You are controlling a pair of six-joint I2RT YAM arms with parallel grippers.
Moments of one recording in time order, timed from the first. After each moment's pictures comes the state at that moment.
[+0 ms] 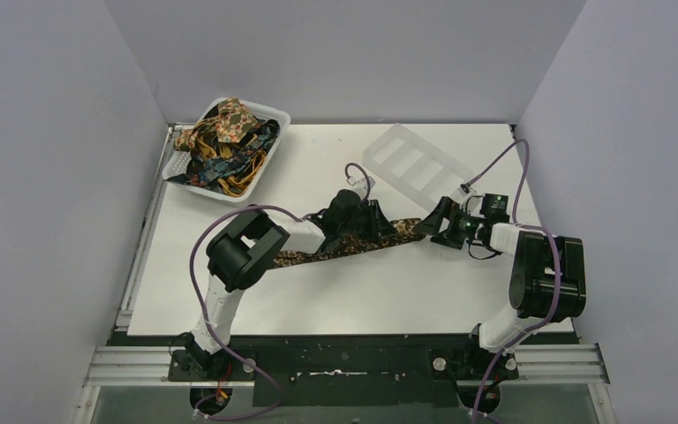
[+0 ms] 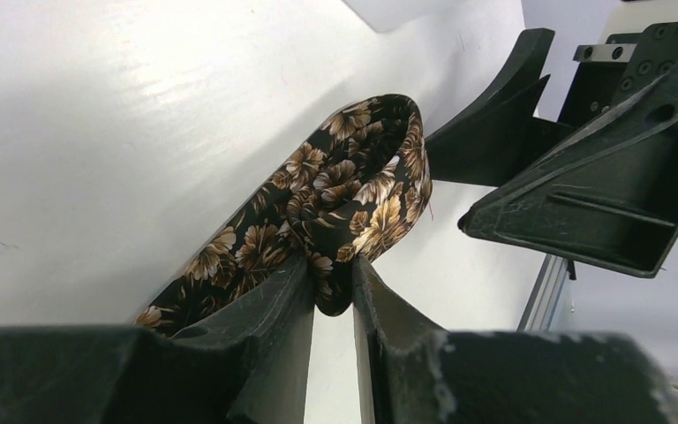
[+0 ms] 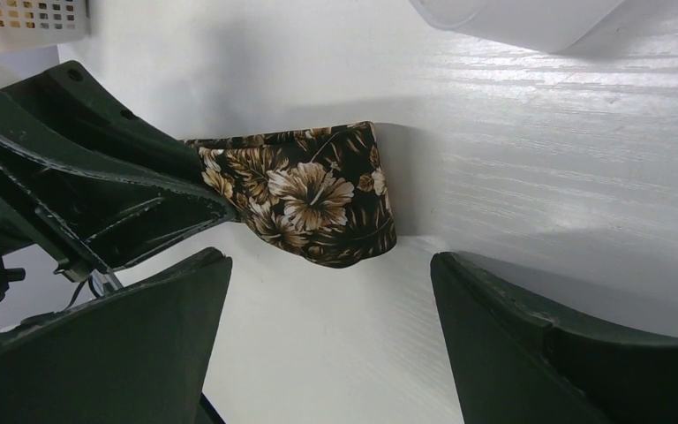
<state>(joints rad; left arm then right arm) -0.79 2.14 1.19 0.53 0.28 -0.87 -0.15 1.62 0.70 -0.02 -0.81 0.30</state>
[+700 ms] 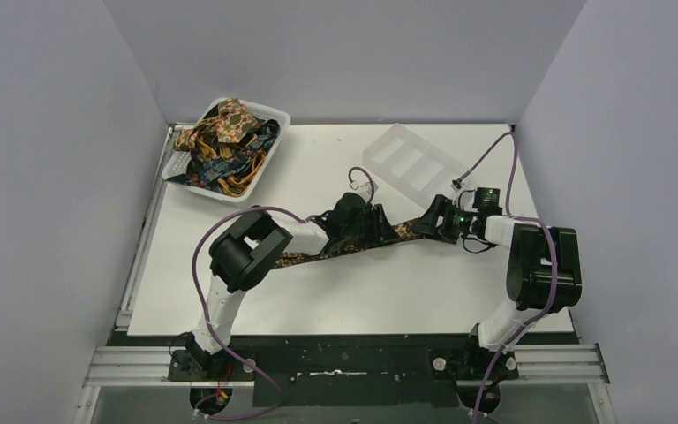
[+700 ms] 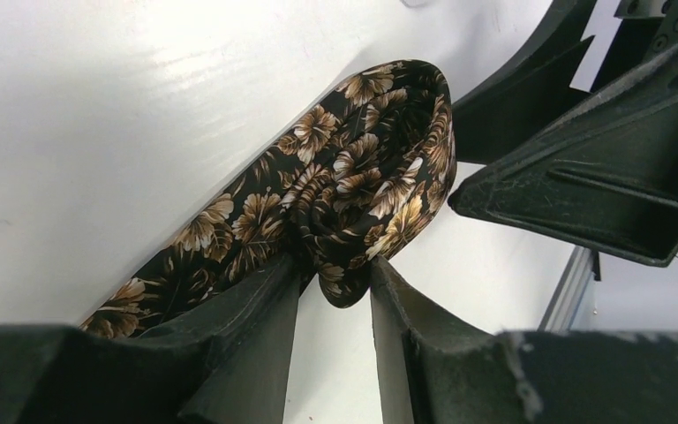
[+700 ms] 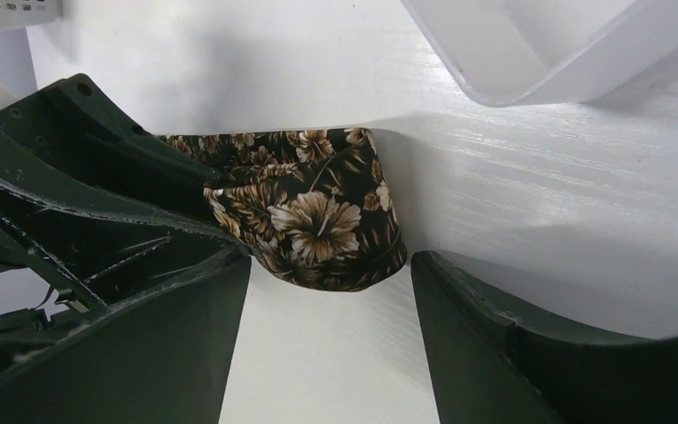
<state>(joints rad) -0.81 2.15 1.20 0.46 0.25 -0.87 -0.10 1.68 0.78 -0.06 -0.77 0.26</state>
